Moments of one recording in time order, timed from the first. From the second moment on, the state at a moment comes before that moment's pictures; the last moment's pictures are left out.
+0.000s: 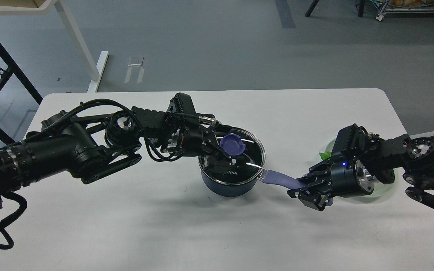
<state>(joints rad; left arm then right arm) -1.08 0.26 -0.07 -1.02 2.00 -0.02 -0.49 0.85 -0.81 0.23 1.50 -2.09 0.42 0.49</state>
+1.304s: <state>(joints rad) -1.07 0.79 -0.07 -1.26 1.85 0.07 -0.49 0.85 -0.81 0.23 1.50 -2.08 0.42 0.49</state>
